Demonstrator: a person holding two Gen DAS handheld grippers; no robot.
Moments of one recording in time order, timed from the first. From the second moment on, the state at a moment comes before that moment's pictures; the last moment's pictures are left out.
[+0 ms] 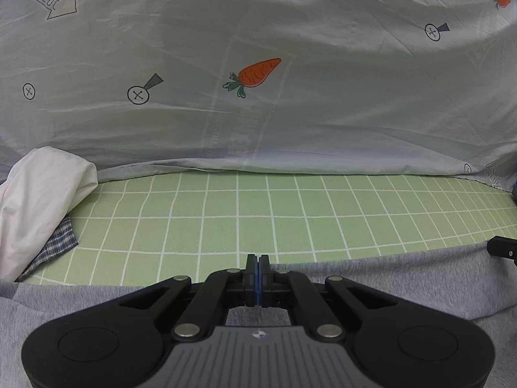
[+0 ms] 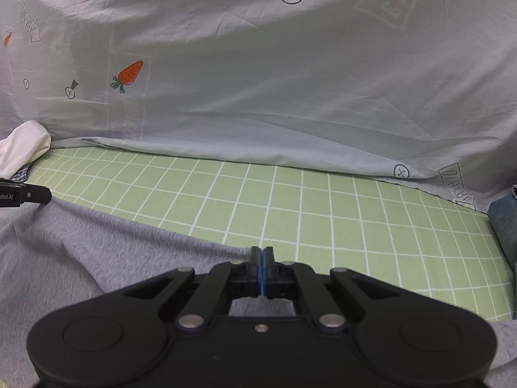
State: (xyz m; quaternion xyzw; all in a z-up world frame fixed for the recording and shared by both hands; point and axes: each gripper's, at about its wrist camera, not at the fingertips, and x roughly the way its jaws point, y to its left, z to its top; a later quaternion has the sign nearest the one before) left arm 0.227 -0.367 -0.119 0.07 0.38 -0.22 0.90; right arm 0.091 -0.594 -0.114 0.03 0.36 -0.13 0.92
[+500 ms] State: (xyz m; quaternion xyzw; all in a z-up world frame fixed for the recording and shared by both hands) left arm 0.155 -0.336 -0.121 0.03 0.46 -0.20 0.86; right arm -0.034 -0.625 -0.121 0.20 0.38 -0.28 0.86
